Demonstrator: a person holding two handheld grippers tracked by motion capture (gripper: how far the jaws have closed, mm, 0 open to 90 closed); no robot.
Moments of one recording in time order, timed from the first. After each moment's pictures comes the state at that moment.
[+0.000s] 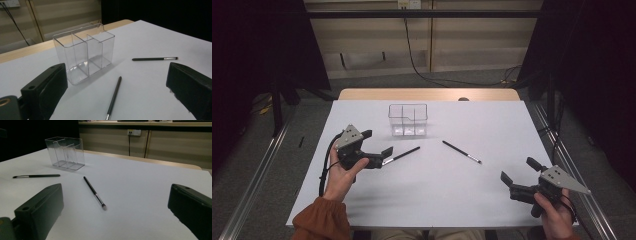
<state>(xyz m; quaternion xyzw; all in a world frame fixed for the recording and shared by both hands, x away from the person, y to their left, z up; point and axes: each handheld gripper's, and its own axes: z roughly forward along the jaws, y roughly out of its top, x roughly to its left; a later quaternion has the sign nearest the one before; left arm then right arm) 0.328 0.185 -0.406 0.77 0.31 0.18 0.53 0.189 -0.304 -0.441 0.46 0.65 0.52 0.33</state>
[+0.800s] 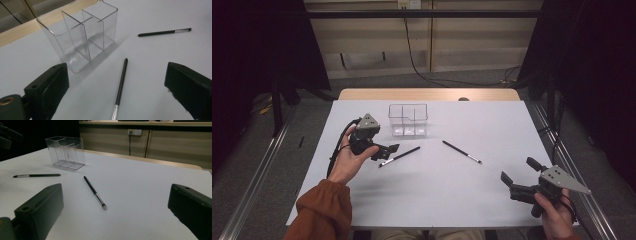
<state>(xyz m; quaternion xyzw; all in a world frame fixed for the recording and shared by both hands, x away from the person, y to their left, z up) 0.366 0.162 -0.397 0.85 0.30 0.13 0.41 0.190 -0.304 -0.441 0.45 0.65 0.52 0.33</state>
